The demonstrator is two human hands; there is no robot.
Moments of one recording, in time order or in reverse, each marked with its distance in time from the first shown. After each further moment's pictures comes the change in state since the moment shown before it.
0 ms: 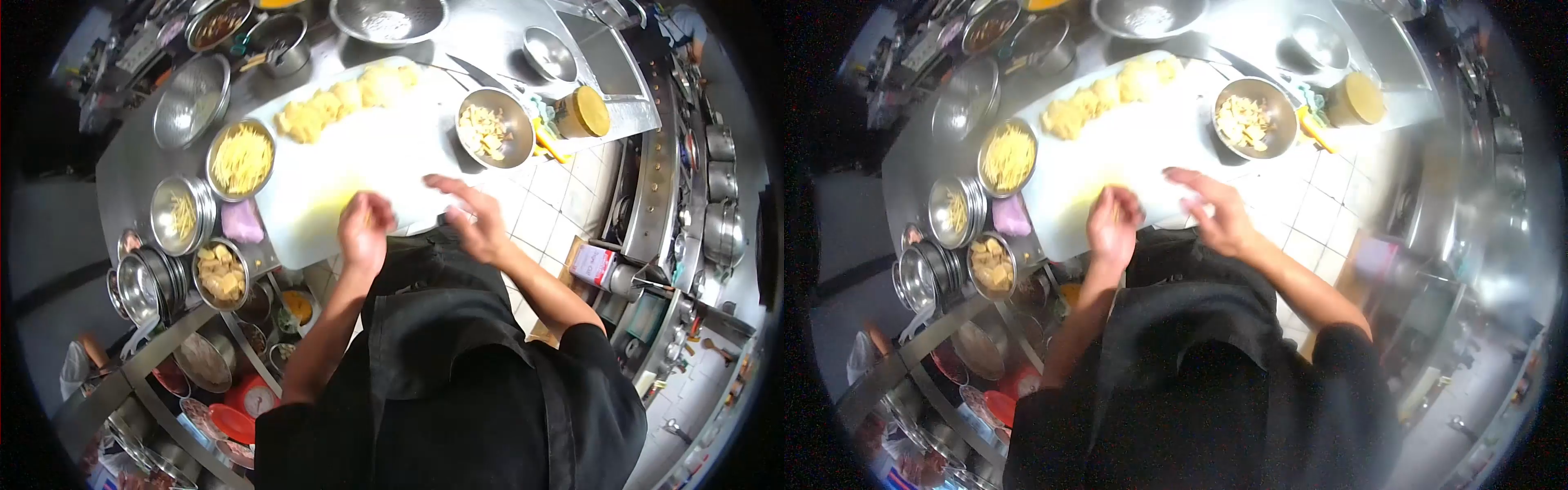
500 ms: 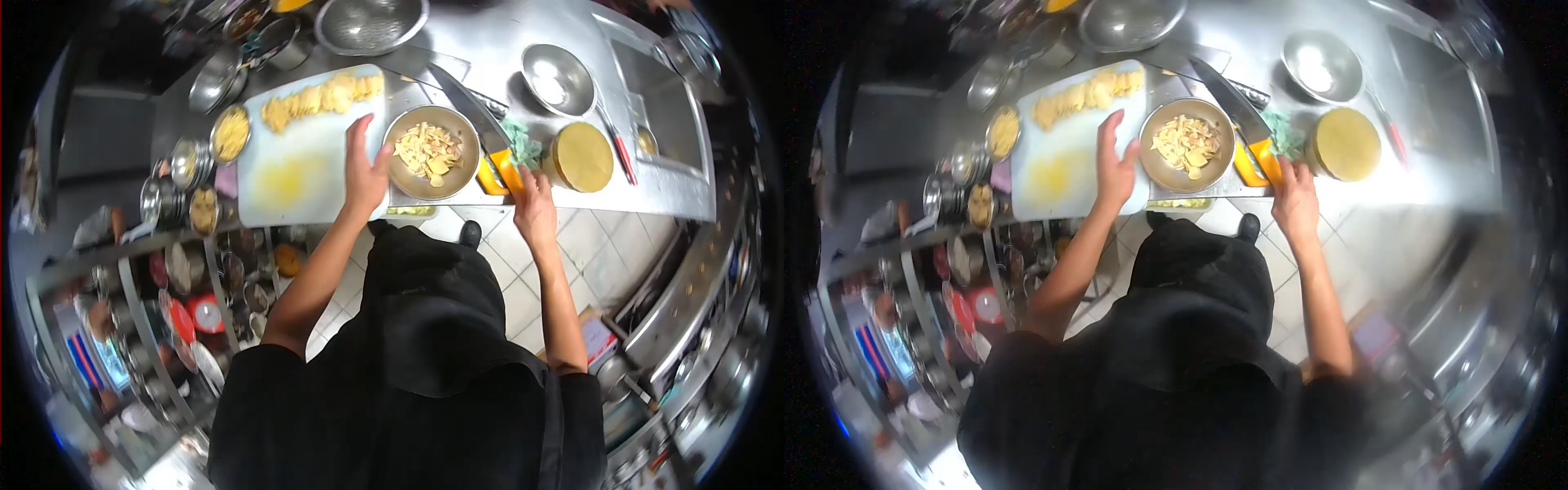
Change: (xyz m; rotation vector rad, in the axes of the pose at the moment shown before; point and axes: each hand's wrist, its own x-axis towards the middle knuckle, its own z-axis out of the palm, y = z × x) left_hand 0.106 -0.116 0.143 1.376 0.208 0.807; right_hand -0.034 0.204 -0.258 -0.569 0.019 0.212
